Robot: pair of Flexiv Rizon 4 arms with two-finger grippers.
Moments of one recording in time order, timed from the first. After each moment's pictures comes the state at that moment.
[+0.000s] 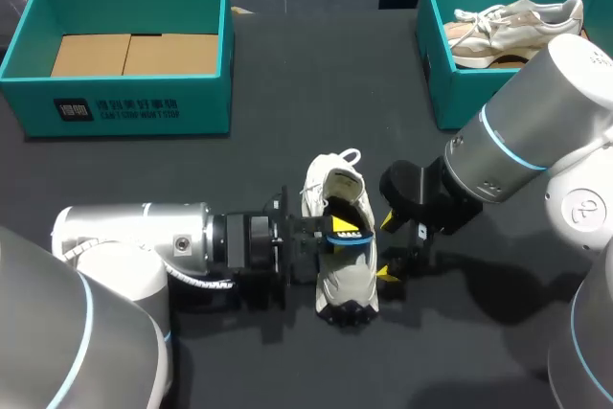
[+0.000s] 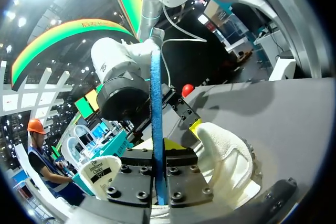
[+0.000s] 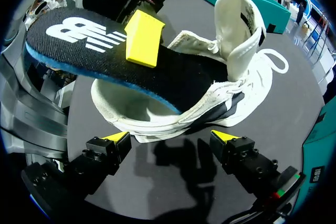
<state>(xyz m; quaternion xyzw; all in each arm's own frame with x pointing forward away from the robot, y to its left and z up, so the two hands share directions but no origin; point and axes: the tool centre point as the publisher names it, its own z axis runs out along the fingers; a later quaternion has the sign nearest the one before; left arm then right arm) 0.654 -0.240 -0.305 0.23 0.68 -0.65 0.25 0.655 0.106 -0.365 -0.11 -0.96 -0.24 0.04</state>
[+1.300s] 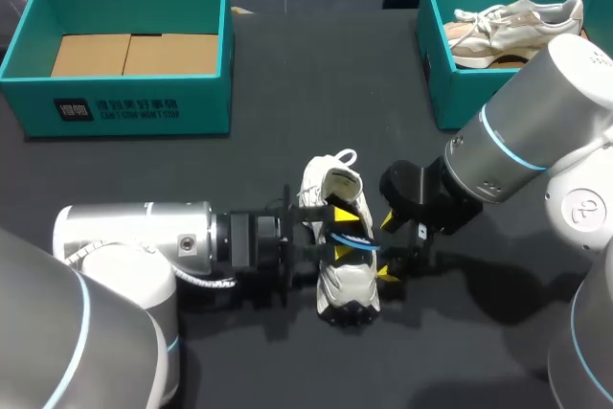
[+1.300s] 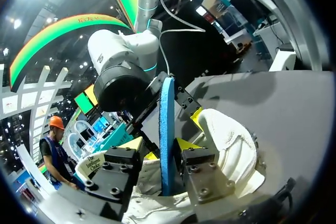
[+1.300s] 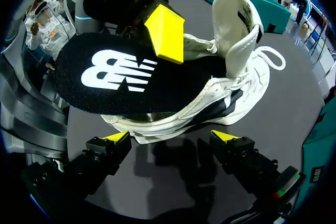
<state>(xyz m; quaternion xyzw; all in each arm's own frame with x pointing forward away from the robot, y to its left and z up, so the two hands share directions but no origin) 0.662 -0.241 -0.314 0.23 0.70 -0.62 0.26 0.655 0.106 -0.365 -0.11 -0.96 -0.24 0.04</state>
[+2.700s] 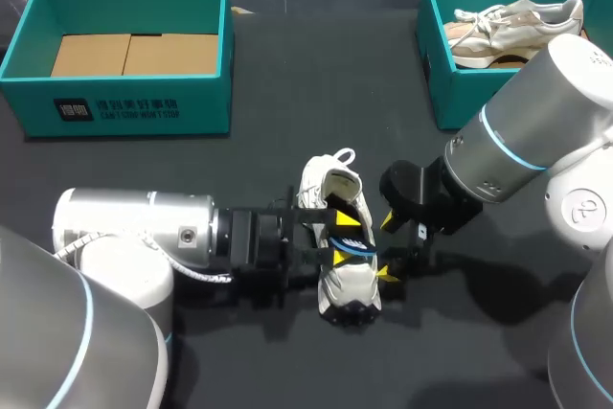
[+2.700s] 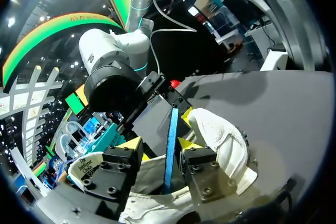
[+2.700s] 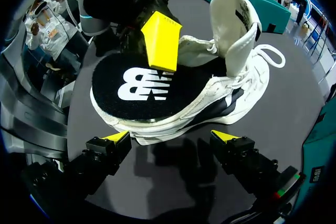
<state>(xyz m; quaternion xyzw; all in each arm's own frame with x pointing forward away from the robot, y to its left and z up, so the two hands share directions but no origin) 0.656 -0.241 -0.319 0.26 0.71 -0.61 0.23 0.655 0.106 -0.366 -0.11 -0.96 -0.24 0.04</state>
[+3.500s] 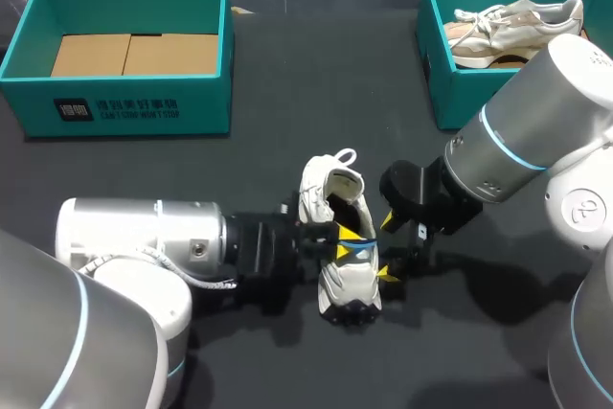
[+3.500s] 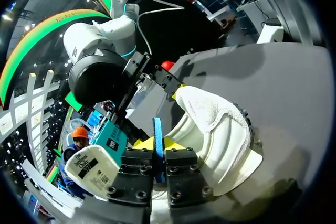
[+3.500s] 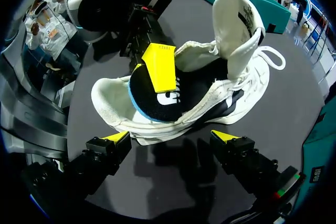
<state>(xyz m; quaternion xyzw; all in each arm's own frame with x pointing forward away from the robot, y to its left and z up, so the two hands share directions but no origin) 0.664 -0.242 -0.340 0.28 0.74 -0.54 0.29 0.655 0.106 -0.366 -0.11 -0.96 -0.24 0.04</state>
